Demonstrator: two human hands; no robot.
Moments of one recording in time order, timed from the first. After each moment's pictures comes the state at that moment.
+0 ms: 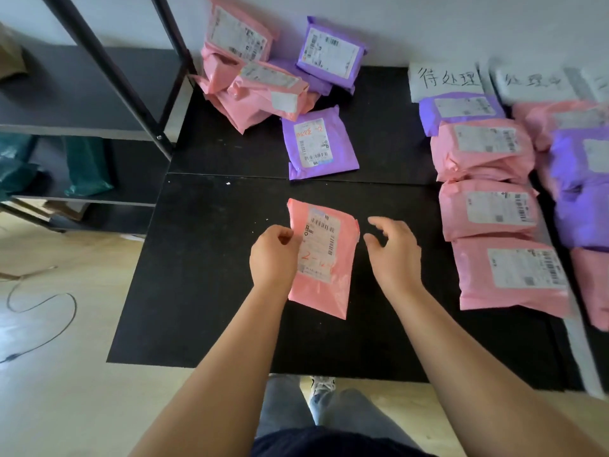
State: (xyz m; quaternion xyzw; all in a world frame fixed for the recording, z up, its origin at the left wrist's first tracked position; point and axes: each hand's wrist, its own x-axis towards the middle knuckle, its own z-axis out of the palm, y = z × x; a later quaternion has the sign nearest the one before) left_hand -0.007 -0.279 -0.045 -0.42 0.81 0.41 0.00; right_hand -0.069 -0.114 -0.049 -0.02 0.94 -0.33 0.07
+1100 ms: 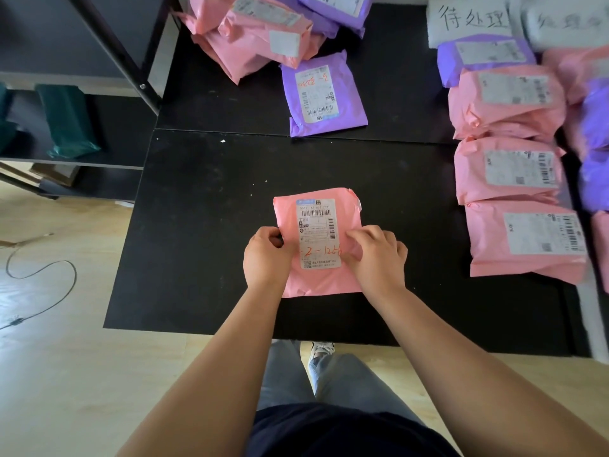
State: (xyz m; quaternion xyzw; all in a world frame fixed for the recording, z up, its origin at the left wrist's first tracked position) left_hand 0.043 -0.278 -0.106 -0.46 0.78 0.43 0.04; right_hand -0.020 -0.112 -0.108 -0.13 0.97 -0.12 0.19
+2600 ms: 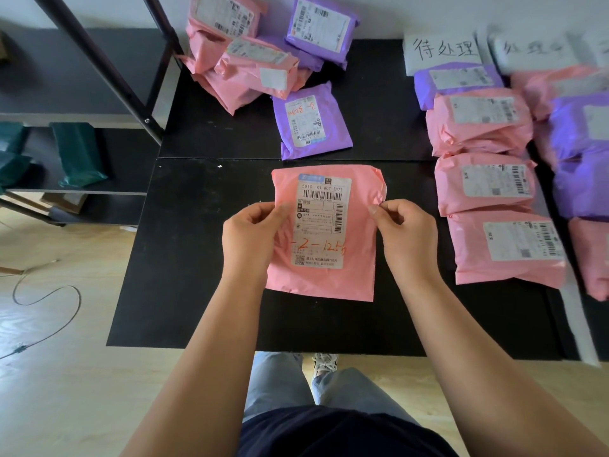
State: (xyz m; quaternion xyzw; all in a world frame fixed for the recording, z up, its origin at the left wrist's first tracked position) left_hand 0.025 -0.276 0.004 -0.41 0.67 0.62 -0.07; right_hand -0.051 -0.094 -0.018 0.01 0.89 -0.45 0.06
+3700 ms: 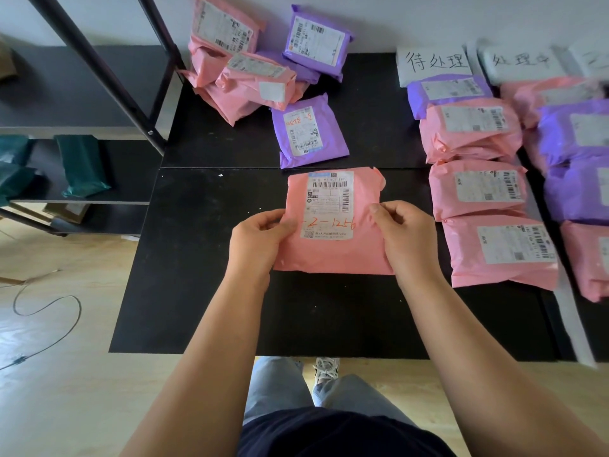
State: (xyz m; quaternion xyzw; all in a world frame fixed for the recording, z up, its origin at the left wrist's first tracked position) left_hand 0.022 -0.273 0.009 -0.42 0.65 0.64 -0.02; right_hand -0.053 -0.093 0.002 0.04 0.87 -0.49 0.11
